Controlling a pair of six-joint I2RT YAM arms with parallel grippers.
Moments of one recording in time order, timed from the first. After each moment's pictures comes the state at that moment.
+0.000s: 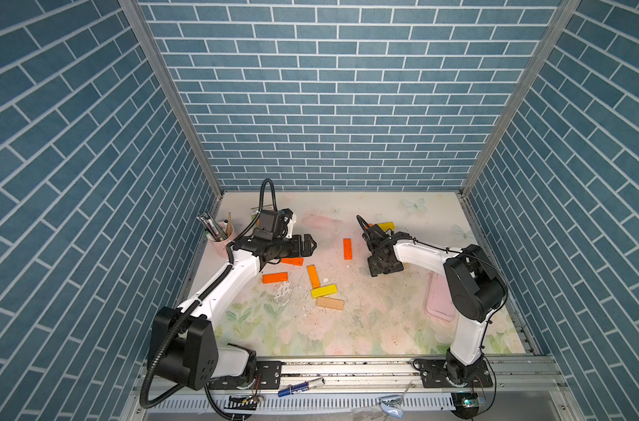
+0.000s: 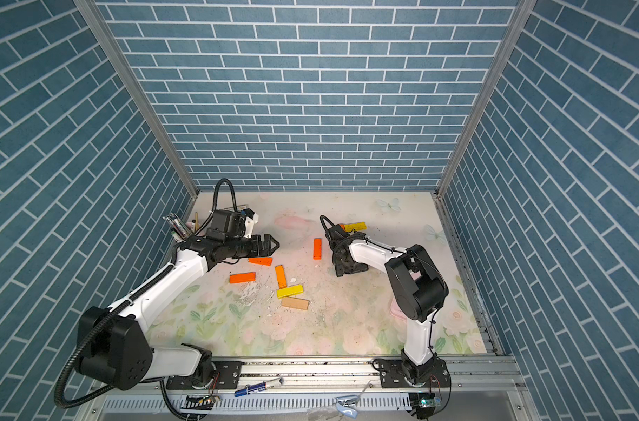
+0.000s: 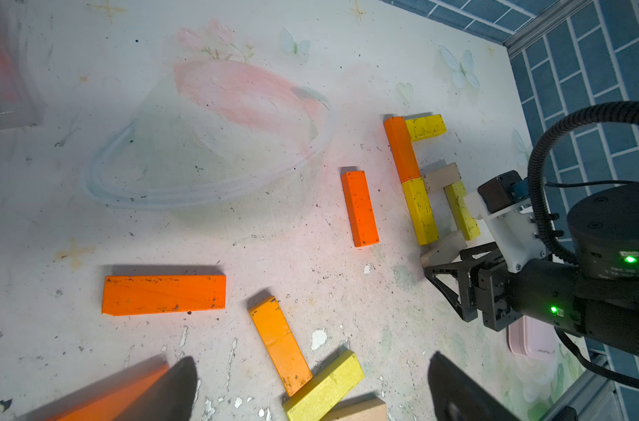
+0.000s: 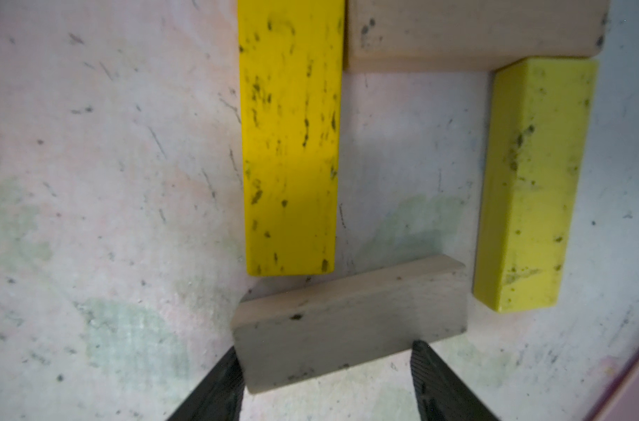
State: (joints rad) left arm -0.30 1.36 1.03 -0.52 0.31 -0.34; right arm 0.65 1.88 1.23 -0.73 0.23 0.39
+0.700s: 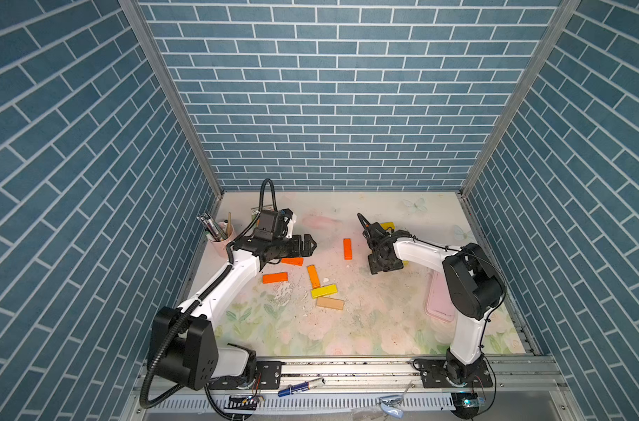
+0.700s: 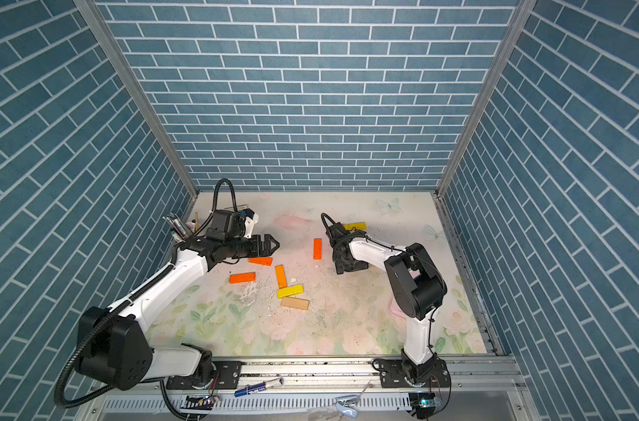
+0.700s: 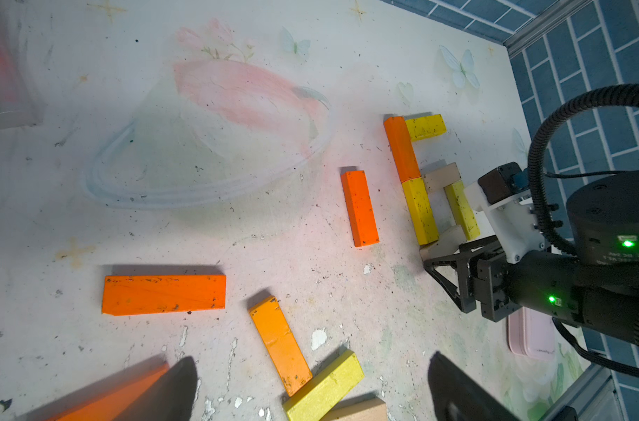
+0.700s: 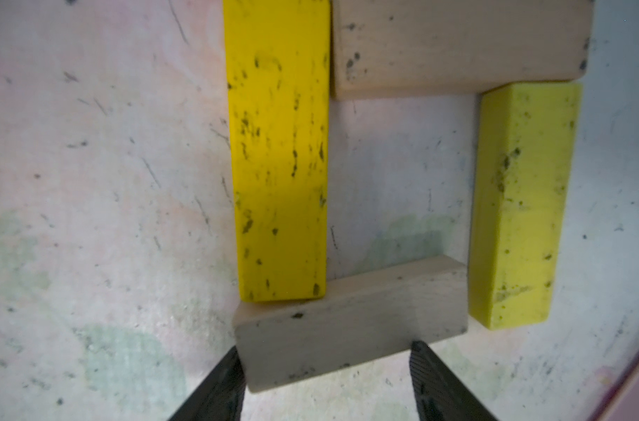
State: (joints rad) left arm -0.30 1.36 1.03 -0.52 0.31 -0.34; right arm 0.63 1.90 1.26 -0.73 0.23 0.39
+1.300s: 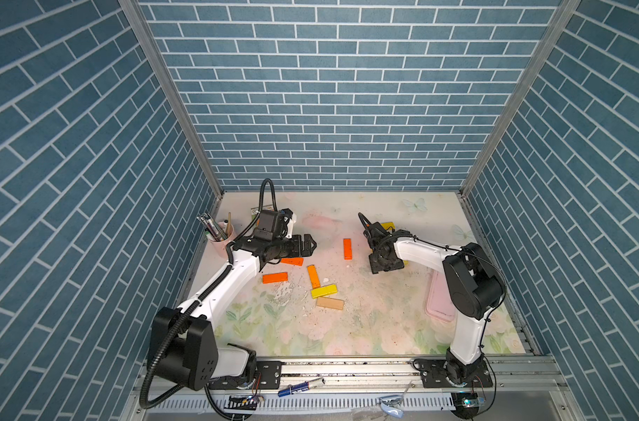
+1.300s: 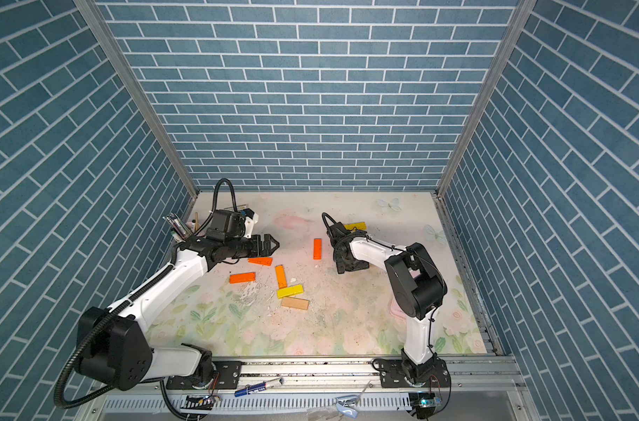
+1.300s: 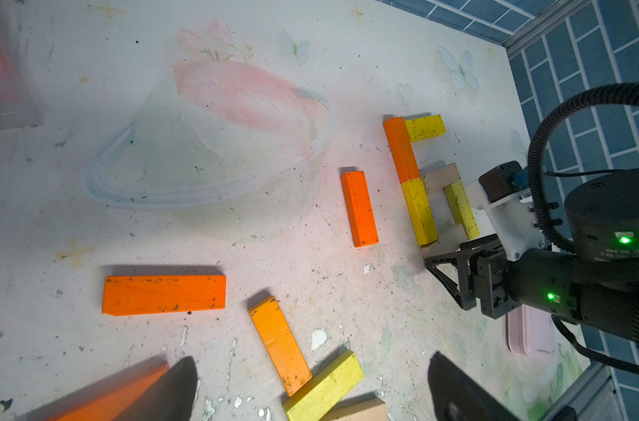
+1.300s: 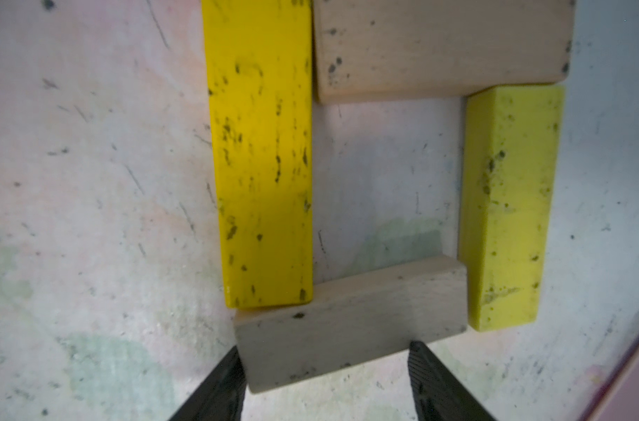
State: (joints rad) left arm -0.30 1.36 1.03 -0.52 0.31 -0.34; right arm 0.63 1.90 1.26 -0.73 0.24 0.40
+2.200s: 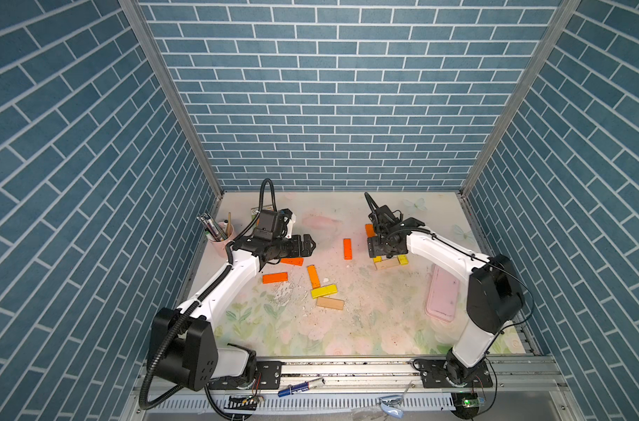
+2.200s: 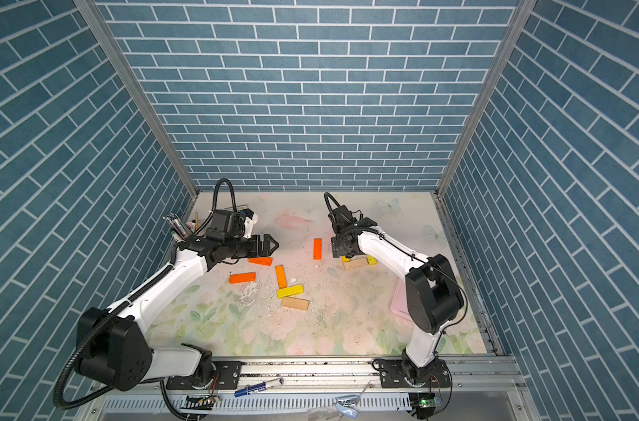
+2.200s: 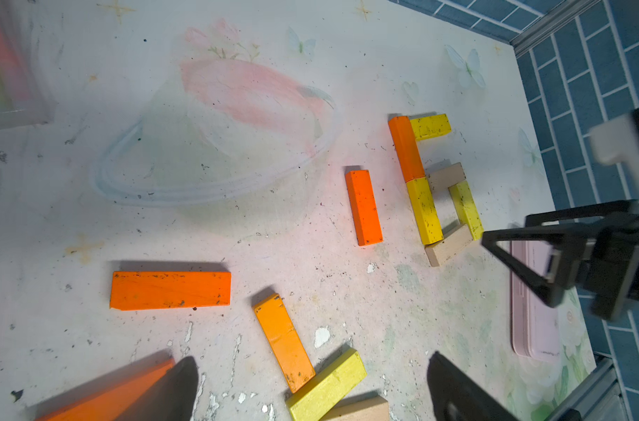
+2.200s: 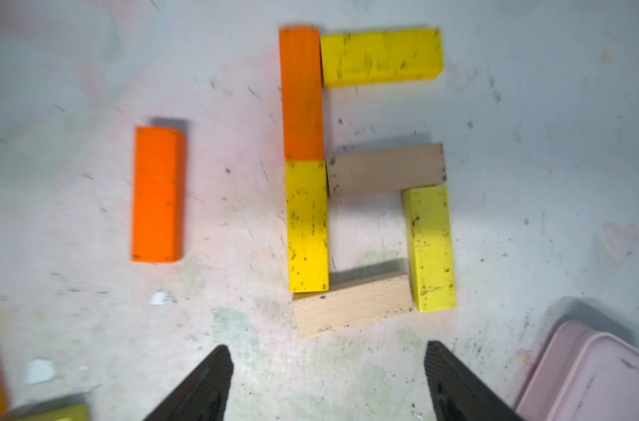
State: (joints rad) left arm -0.30 1.35 1.04 -0.54 0.28 -0.34; right arm 0.63 1.71 1.39 -0.80 0.23 0.43
